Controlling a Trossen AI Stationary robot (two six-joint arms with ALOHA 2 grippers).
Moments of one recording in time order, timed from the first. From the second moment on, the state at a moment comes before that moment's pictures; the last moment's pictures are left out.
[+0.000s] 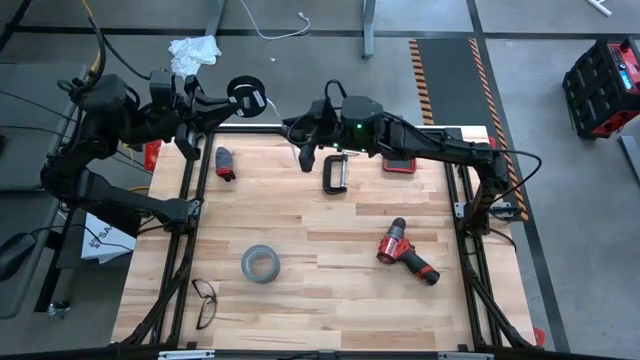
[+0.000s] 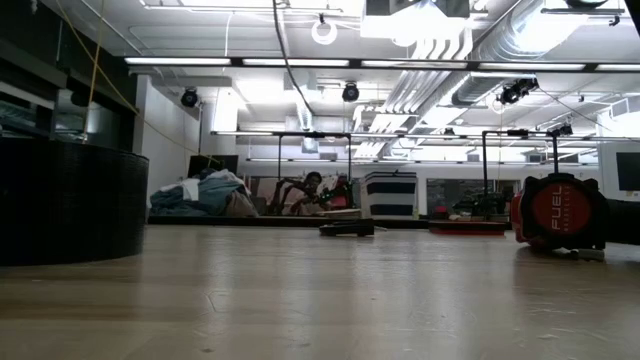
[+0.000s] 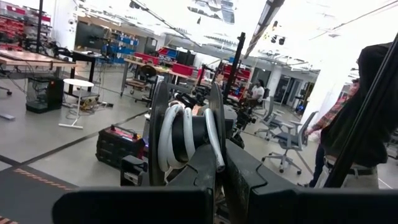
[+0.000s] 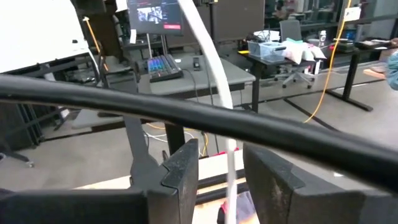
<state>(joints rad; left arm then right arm) 0.13 1.05 1.68 -0.49 -0.11 -0.24 -0.15 1.82 1.91 -0.17 0.07 0.08</state>
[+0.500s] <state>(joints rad) 0.13 1.05 1.68 -0.49 -0.11 -0.25 -0.15 1.82 1.91 -0.20 0.10 0.08</state>
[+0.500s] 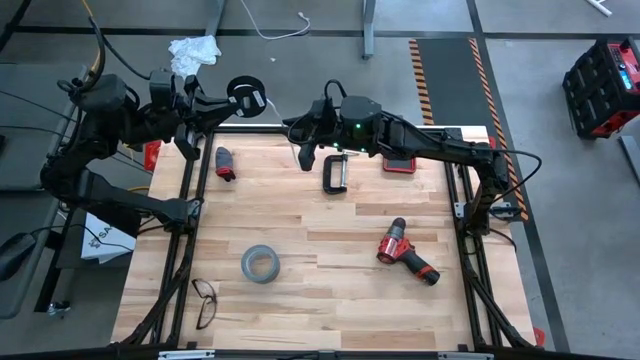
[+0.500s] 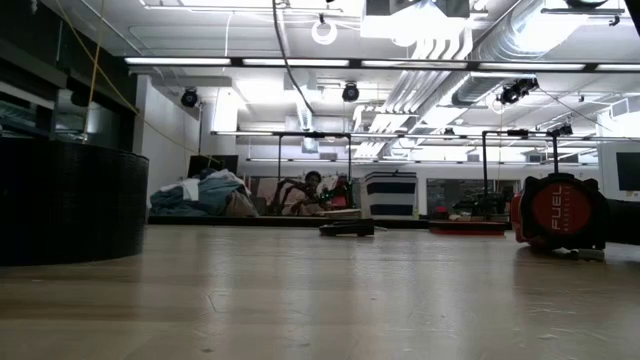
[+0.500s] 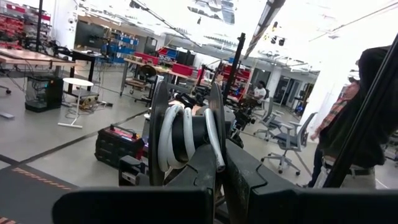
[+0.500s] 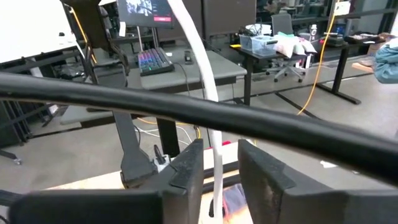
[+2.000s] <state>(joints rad) 0.13 1.24 1.68 -0.21 0.10 -0.95 -0.01 1.90 1.91 0.15 0.04 0.12</state>
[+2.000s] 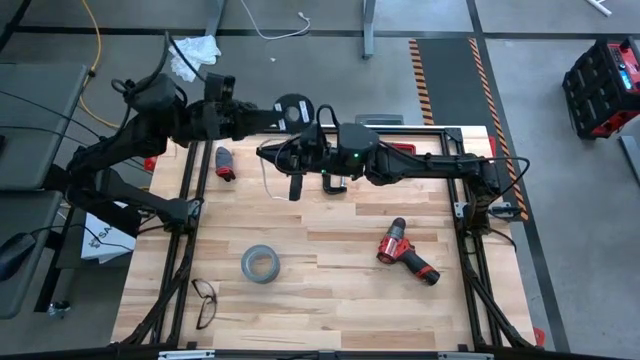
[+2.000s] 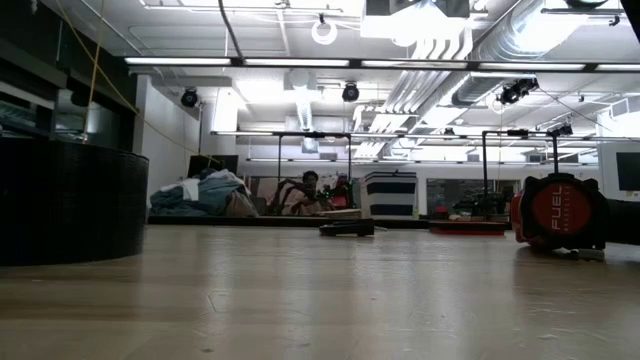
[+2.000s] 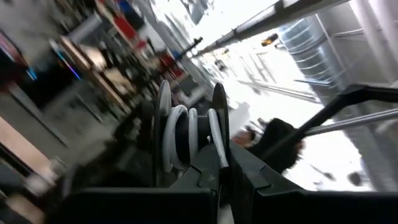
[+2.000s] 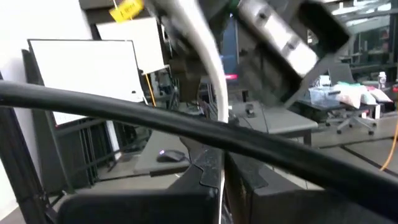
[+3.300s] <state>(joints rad) 0.18 1.22 1.68 -0.29 0.14 -1.06 -0.01 1.90 1.91 0.25 -0.02 0.09</state>
